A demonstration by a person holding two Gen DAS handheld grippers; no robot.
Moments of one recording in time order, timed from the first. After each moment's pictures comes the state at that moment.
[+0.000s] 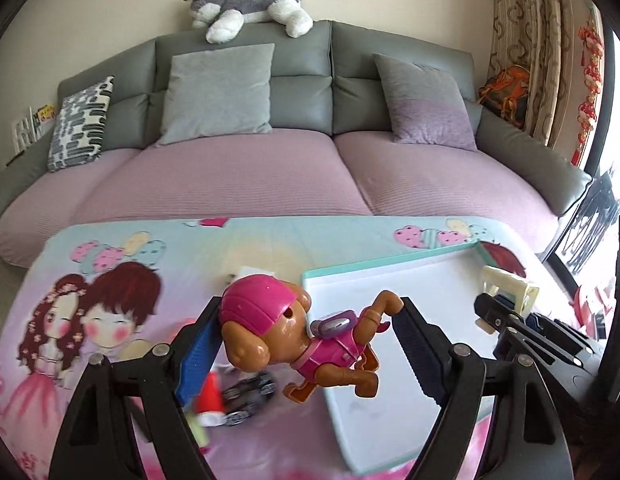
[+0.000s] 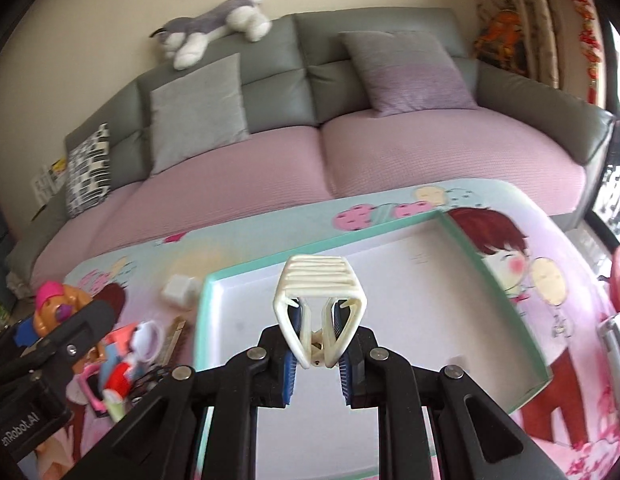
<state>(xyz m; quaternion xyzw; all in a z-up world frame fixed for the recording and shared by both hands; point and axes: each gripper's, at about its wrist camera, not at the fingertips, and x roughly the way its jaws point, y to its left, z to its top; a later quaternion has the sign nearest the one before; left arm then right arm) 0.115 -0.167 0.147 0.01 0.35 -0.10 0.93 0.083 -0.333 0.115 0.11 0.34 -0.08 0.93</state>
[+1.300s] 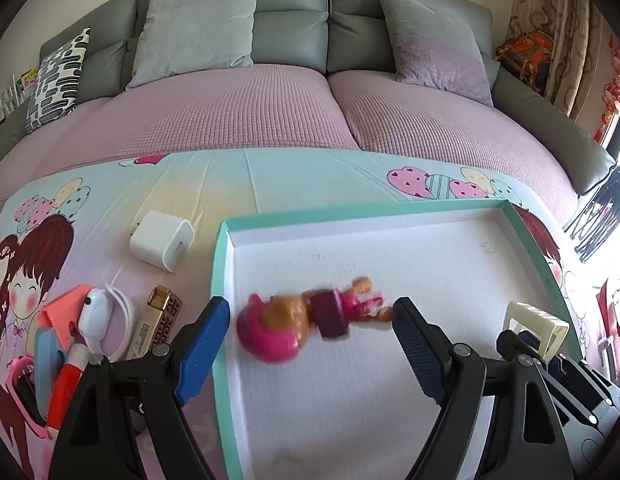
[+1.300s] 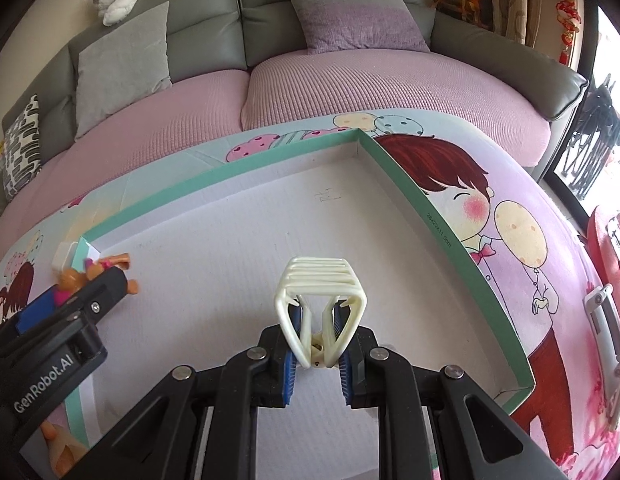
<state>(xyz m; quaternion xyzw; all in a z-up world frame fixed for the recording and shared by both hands) 0.171 -0.237 0.057 0.00 0.43 -0.09 0.90 0.107 -0.385 0.042 0.10 0.44 -0.15 0.88</state>
